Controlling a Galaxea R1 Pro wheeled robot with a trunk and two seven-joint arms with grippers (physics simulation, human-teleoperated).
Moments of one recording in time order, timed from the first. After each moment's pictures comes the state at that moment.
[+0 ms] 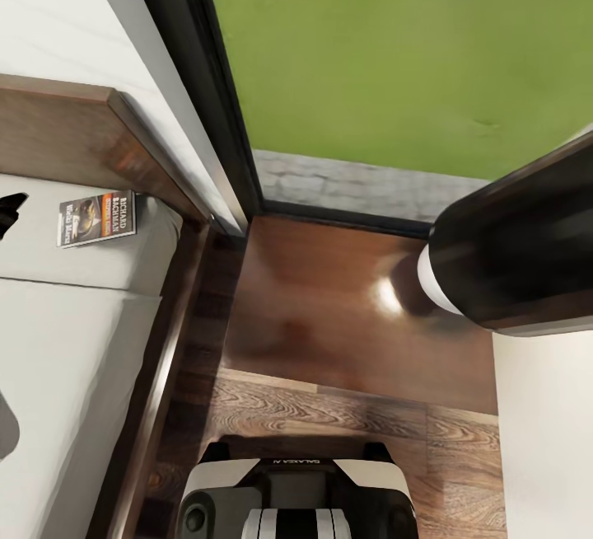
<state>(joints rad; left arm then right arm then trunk) -1.06 0.41 0.61 -1.10 0.49 0.60 -0.10 -0.32 -0.19 0.35 0.08 -0.58 -0.04 0.79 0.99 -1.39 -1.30</state>
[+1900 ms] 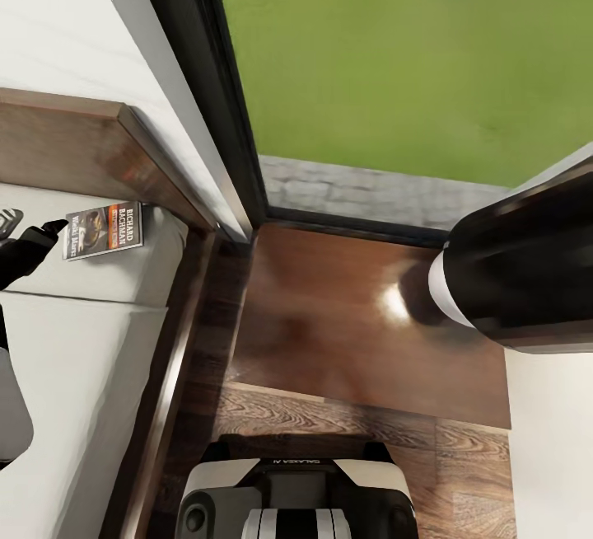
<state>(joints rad) -1.06 0.36 0.61 -0.94 0.48 0.60 -0.10 -0.32 -0.19 0.35 0.08 -0.58 -0.04 0.79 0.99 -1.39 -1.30</state>
